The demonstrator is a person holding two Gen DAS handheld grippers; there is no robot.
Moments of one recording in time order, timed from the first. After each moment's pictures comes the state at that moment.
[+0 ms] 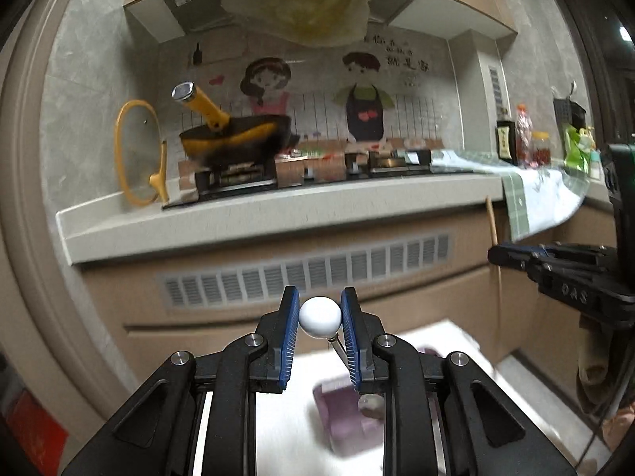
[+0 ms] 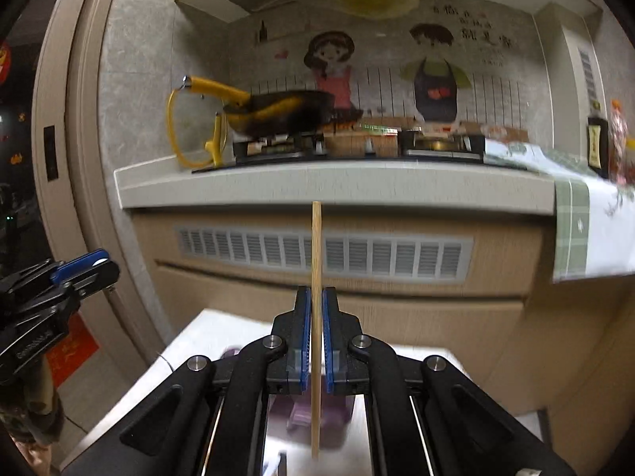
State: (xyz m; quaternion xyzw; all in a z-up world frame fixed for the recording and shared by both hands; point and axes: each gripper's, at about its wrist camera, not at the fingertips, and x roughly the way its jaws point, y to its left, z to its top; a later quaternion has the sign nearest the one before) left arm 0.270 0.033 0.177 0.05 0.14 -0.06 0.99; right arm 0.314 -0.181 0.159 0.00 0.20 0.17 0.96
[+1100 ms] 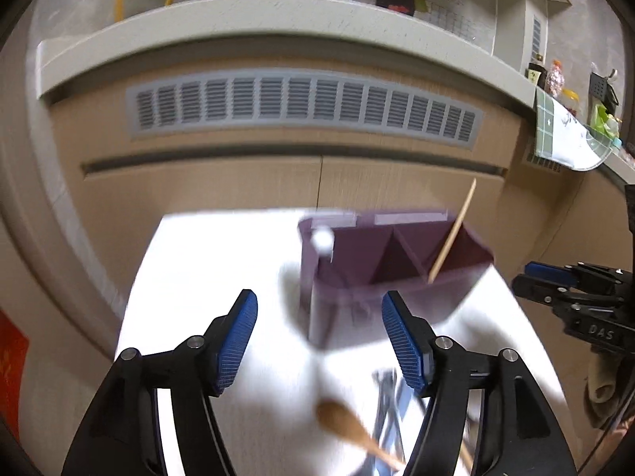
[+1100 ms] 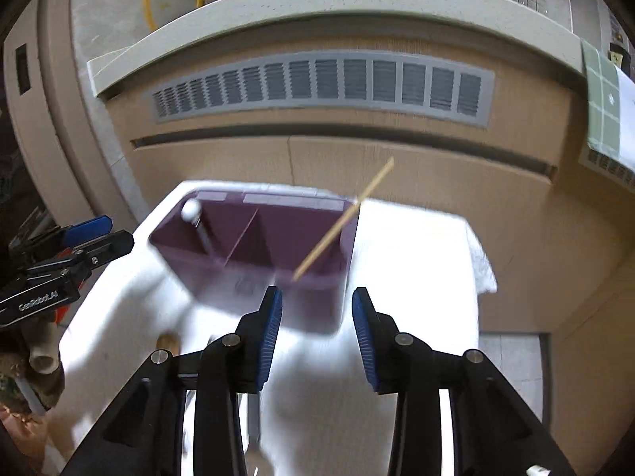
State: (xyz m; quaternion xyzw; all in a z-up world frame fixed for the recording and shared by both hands) left arm 0.274 0.048 0.015 -0.04 0.34 -0.06 0.94; right arm 0.295 -0.197 0.009 -0.02 0.40 0.18 0.90
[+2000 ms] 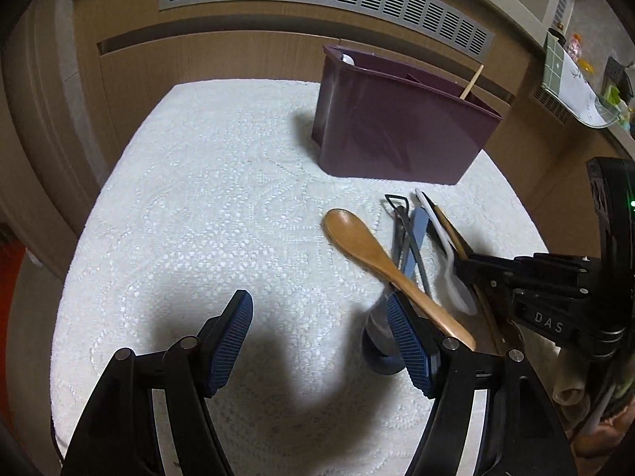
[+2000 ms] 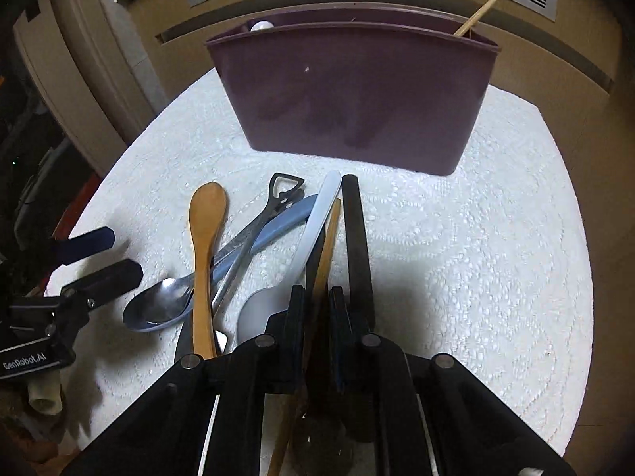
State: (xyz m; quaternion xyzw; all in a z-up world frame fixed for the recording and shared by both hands) left arm 0.206 0.061 -0.064 -0.08 0.45 -0.07 0.89; right arm 0.252 -0.136 -0.078 -0.04 0.50 0.20 0.84
